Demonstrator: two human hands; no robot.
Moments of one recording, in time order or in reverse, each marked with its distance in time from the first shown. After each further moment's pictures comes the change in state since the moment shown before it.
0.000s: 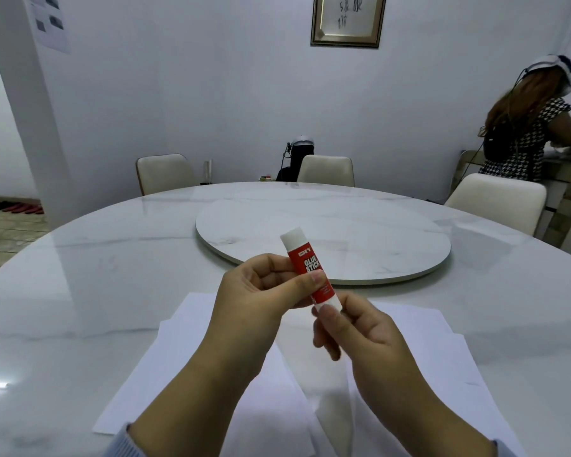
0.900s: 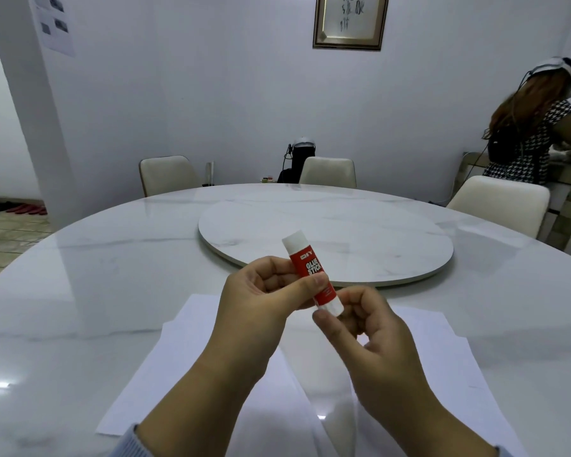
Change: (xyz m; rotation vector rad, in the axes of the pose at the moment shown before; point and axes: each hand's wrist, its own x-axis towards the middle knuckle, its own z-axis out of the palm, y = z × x) left_hand 0.000 -0.001 0.001 -0.001 0.023 0.016; right_hand -0.001 0.002 -0.002 -0.189 0.115 -0.149
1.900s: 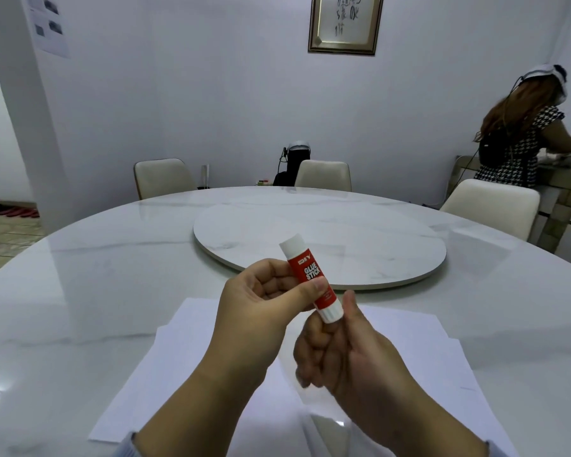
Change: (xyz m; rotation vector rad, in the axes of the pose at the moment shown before) left_hand -0.003 -0.001 0.004 0.037 0.015 0.015; right_hand 0.003 0.001 0.009 0.627 -0.300 0.373
